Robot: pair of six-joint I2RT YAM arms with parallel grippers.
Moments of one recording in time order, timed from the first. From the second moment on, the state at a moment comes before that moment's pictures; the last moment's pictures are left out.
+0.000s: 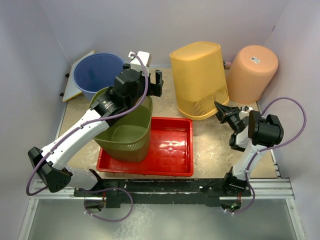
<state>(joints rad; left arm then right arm) -0.75 1.37 1.47 -0.32 -0.36 -0.21 -0.28 2.00 0.38 1.54 -0.70 1.66</state>
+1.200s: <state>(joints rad) -0.78 1.56 1.64 -0.44 -0.26 -0.25 -0.21 1.63 0.34 0.96 -0.56 1.18</state>
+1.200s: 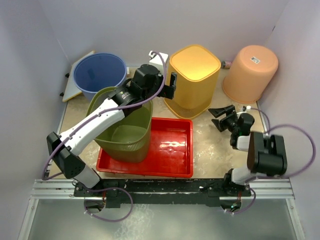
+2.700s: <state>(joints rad) -0.77 1.85 1.94 -0.40 -0.01 -0.25 0.35 1.15 0.82 -0.18 -0.04 0.35</state>
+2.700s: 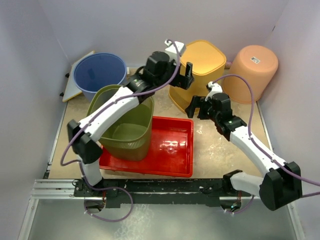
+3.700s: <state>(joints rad) -0.77 1.22 1.60 -0.41 -0.33 -0.25 0.37 2.01 1.67 -0.15 0.33 0.30</state>
